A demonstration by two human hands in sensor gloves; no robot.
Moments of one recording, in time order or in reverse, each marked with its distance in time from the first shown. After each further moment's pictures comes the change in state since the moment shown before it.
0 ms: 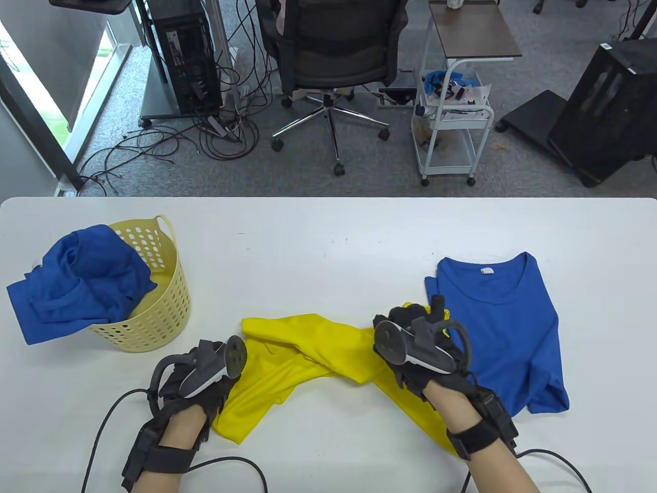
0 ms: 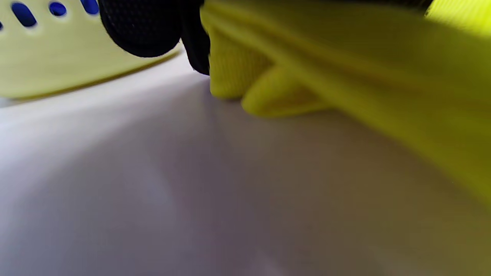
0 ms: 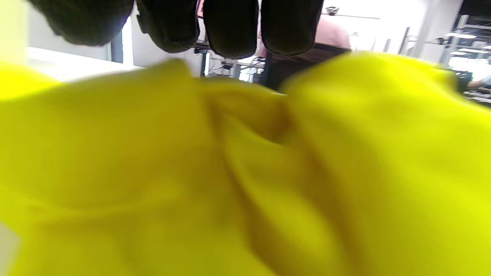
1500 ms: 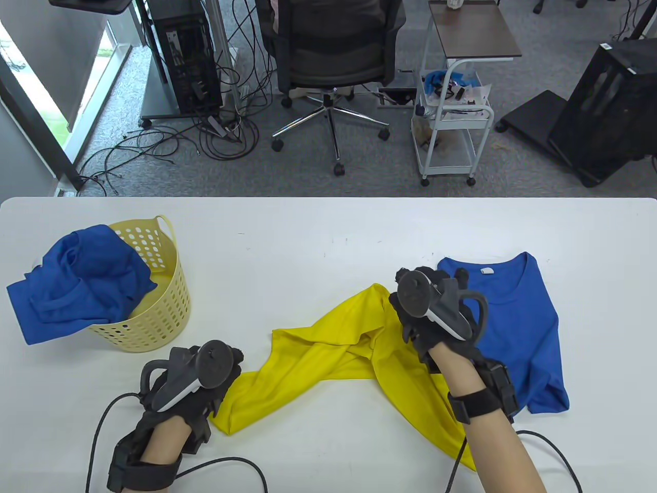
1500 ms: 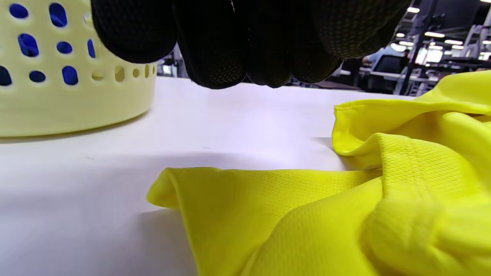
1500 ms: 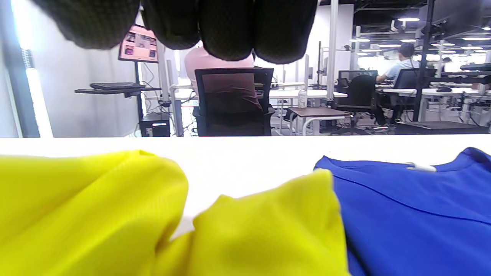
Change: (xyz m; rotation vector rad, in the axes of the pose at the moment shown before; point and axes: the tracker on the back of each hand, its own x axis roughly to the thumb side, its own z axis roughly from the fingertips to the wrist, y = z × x) left_hand -0.014 0.040 0.035 0.170 -0.144 0.237; right_hand -0.071 -0.040 -0.004 -0.144 0.271 -0.139
